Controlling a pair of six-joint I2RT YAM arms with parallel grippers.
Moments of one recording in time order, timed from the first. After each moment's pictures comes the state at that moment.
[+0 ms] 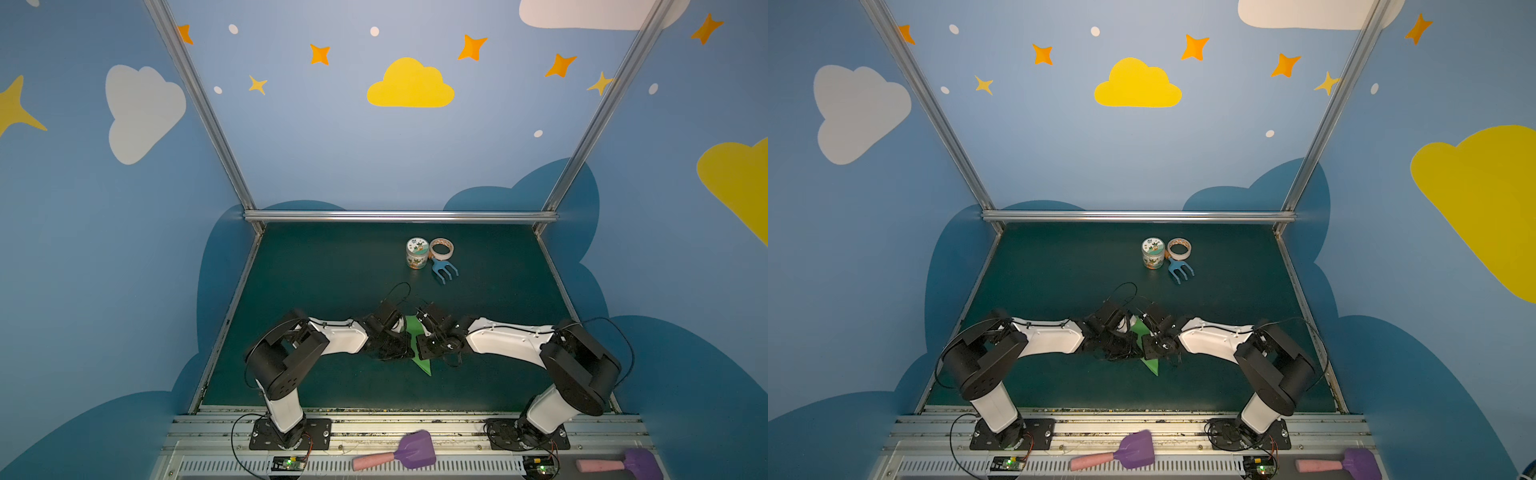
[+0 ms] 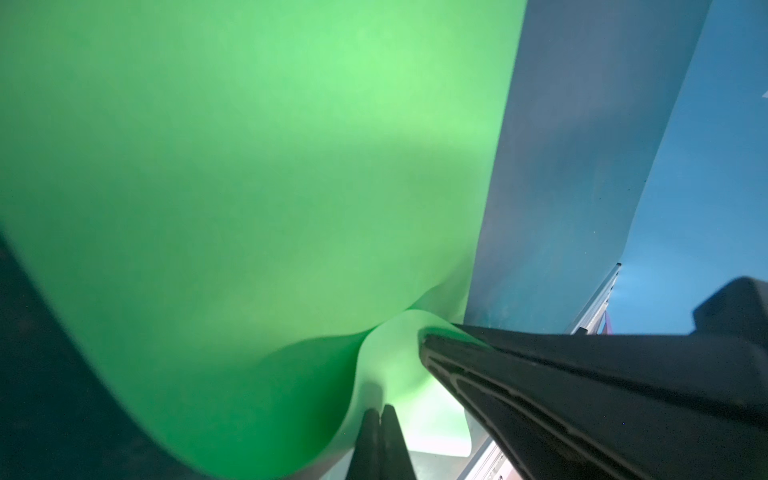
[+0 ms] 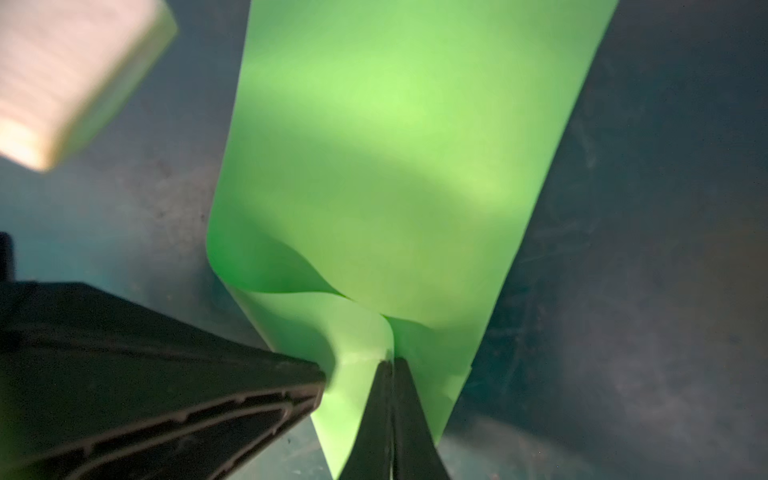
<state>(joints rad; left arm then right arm) -0.78 1.75 0.78 -0.03 0.49 -0.88 0.90 1.63 0.83 -0.39 -0.05 0.59</state>
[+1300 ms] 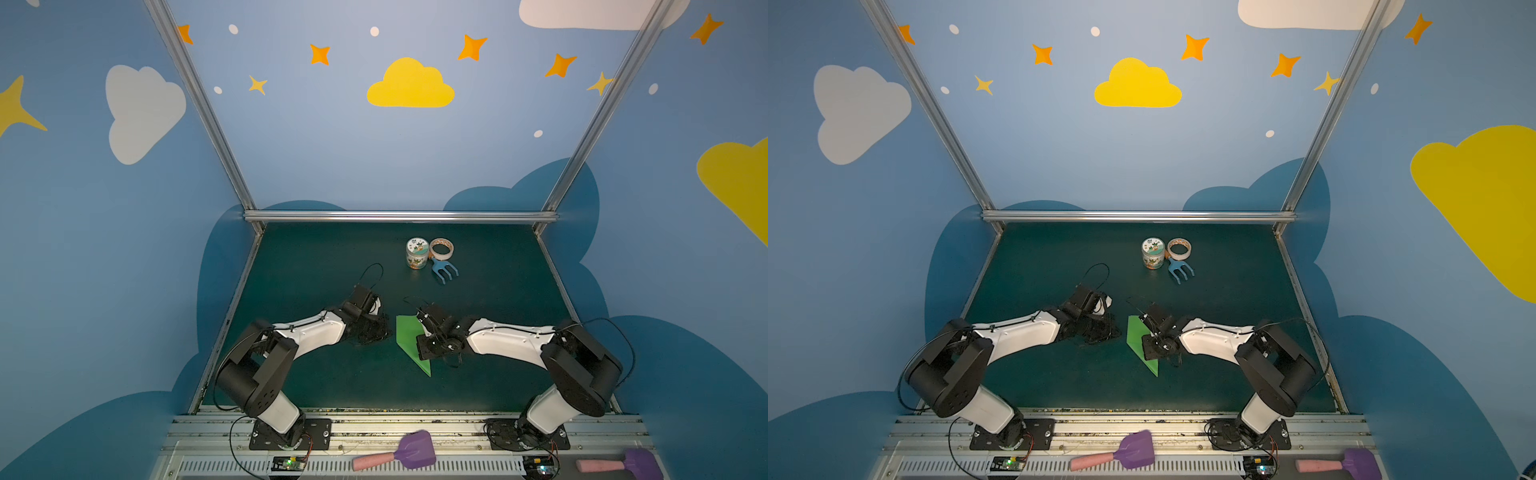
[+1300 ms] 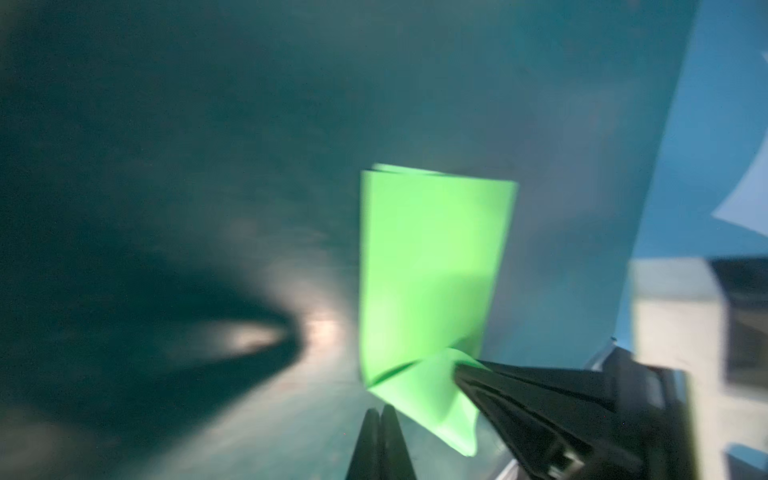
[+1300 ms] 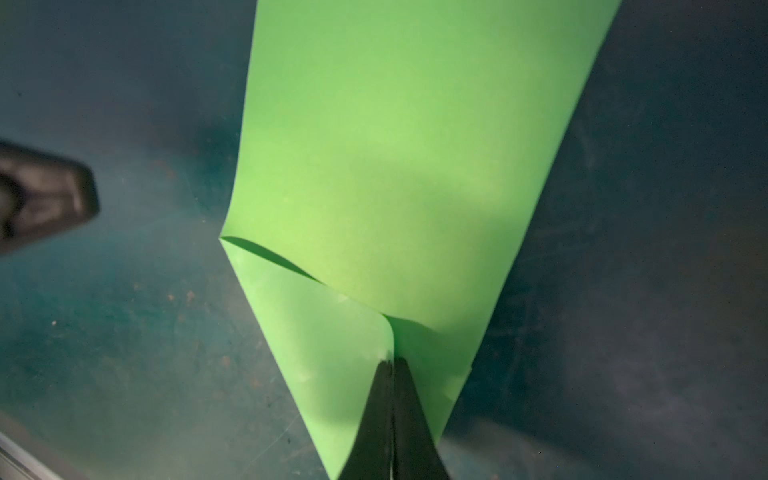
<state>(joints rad) -0.62 1.58 0.80 -0.18 0.42 -0.79 0.90 1.63 0.82 -0.38 -0.05 0.59</state>
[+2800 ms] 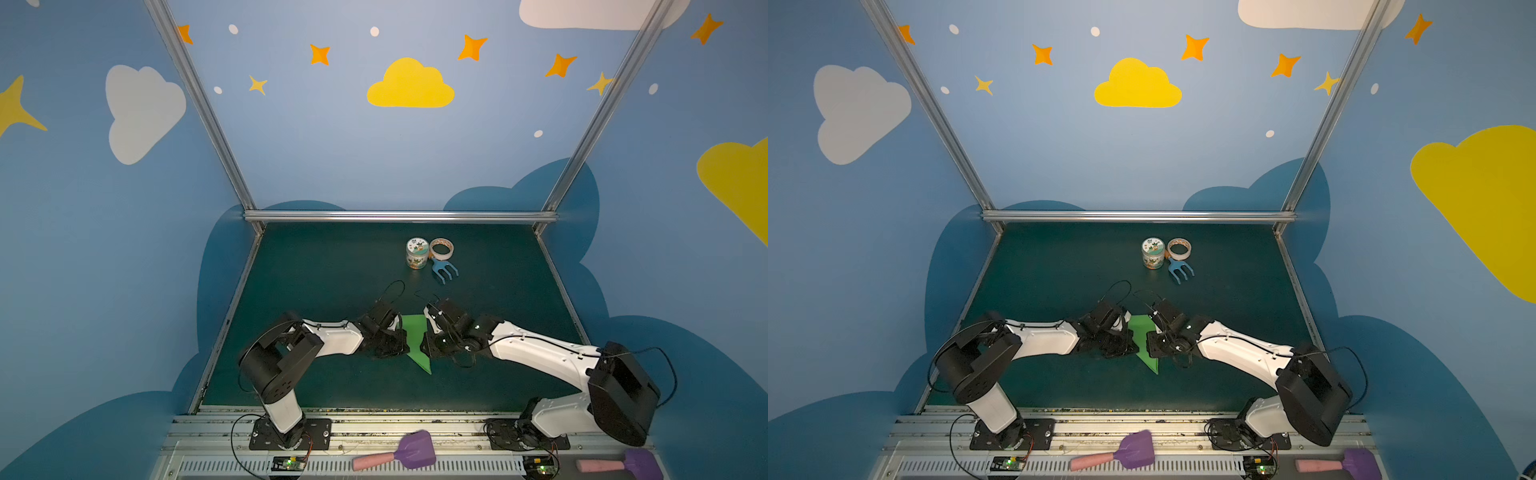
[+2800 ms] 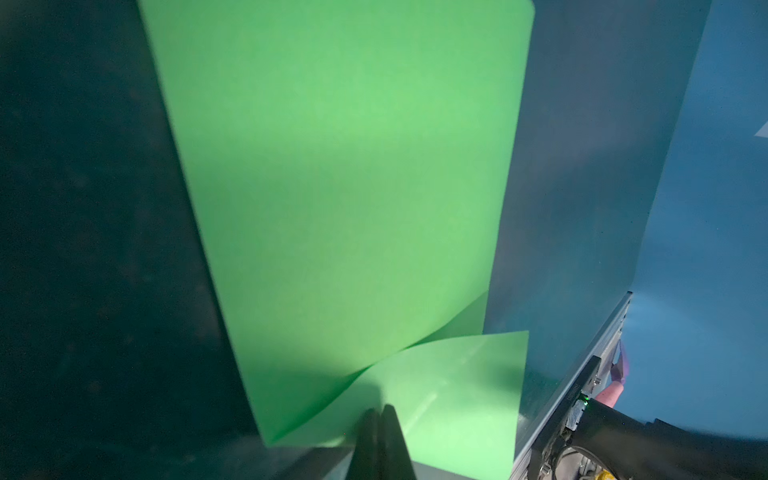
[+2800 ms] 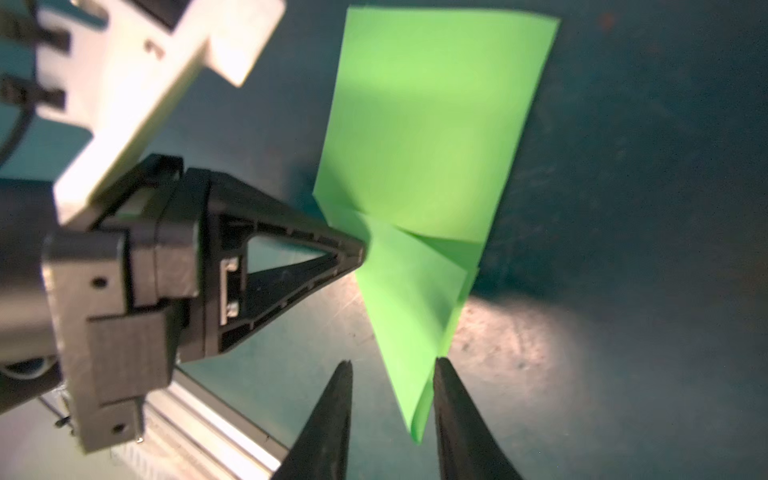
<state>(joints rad) -0.76 1.71 0.75 0.00 0.41 -0.86 0.91 1.41 0.83 -0.52 -0.12 0.65</state>
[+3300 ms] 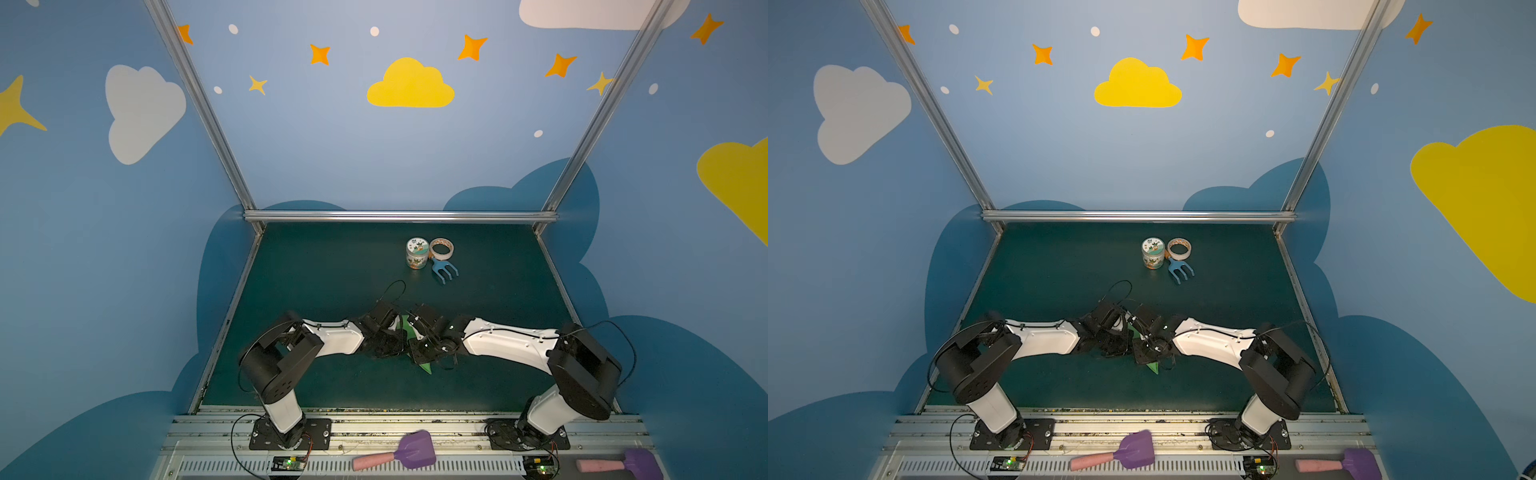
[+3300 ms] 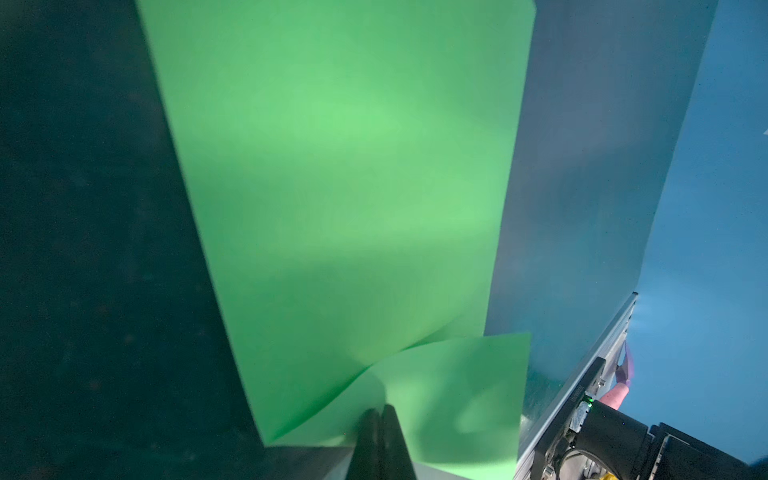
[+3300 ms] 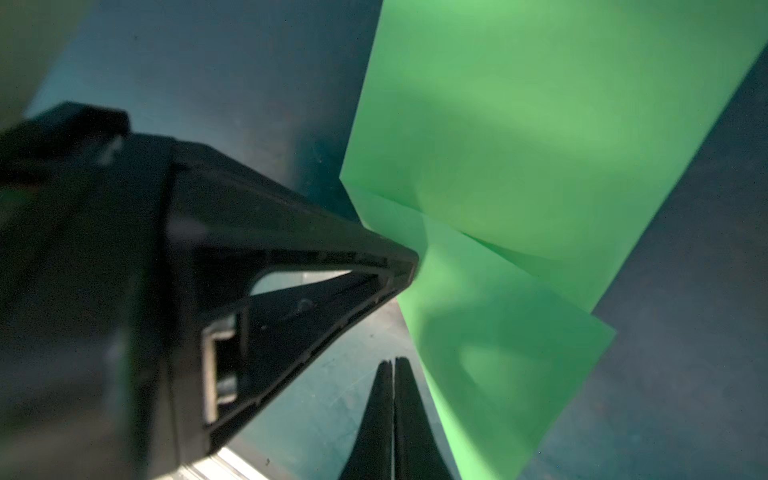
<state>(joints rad) -0.76 1.71 0.76 -0.02 0.40 -0.86 0.98 1.61 0.92 -0.50 -0.13 0.66</state>
